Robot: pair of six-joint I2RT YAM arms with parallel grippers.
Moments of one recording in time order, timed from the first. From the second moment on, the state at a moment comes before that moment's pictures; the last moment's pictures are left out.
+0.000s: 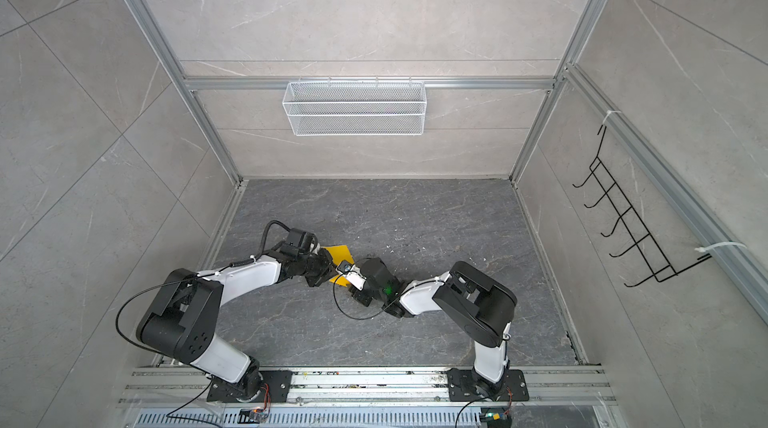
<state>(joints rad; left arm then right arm) -0.41 1.58 0.79 -0.21 0.46 -1.06 0.91 1.85 0.78 0.47 -0.01 -0.23</state>
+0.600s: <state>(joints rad) -0.41 1.57 0.79 -0.25 0.46 -1.06 0.92 1.89 0.78 0.53 0.02 -0.29</state>
